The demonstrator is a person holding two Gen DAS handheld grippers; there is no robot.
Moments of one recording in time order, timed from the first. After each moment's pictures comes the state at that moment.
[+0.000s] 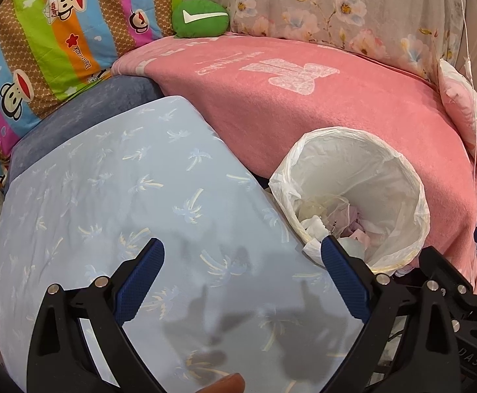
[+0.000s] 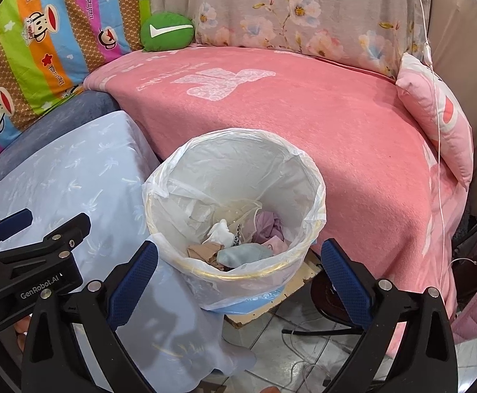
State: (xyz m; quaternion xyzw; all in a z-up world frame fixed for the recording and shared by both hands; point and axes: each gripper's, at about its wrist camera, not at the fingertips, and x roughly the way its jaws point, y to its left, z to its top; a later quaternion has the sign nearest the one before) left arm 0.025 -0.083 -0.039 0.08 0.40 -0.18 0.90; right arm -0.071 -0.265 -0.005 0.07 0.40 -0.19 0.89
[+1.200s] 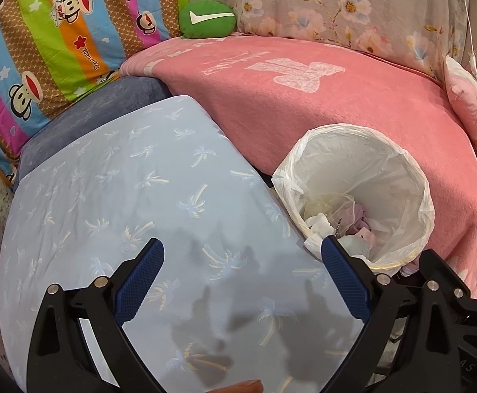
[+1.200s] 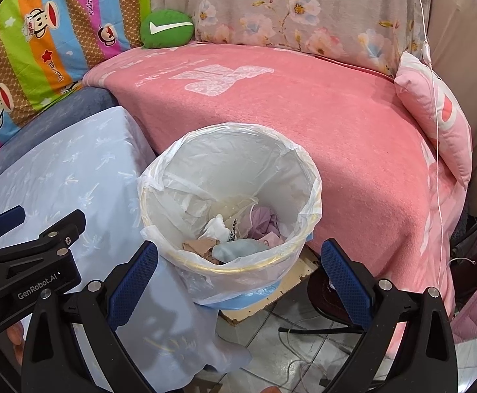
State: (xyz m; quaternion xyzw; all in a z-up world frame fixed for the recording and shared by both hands) left arm 0.014 -0.091 -0.041 0.09 0.40 -0.15 0.90; right arm -0.076 -0.263 -0.011 0.07 0.41 -0.19 0.89
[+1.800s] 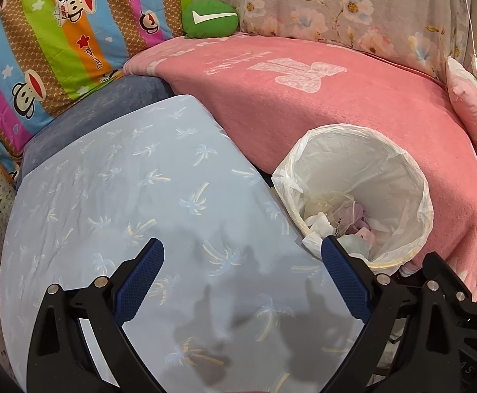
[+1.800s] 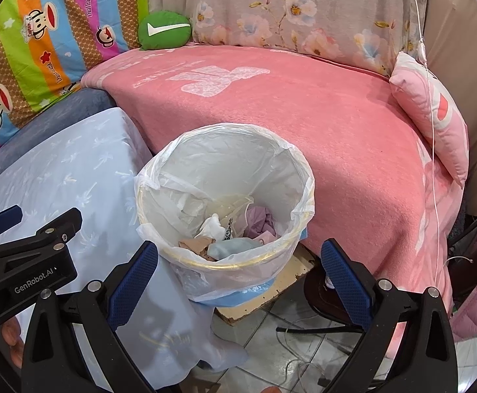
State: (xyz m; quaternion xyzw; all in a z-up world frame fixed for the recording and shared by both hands) left arm 0.011 -0.094 -0.037 0.09 0.40 -0.14 0.90; right arm -0.083 -0.266 -0.009 0.07 0.40 -0.20 0.89
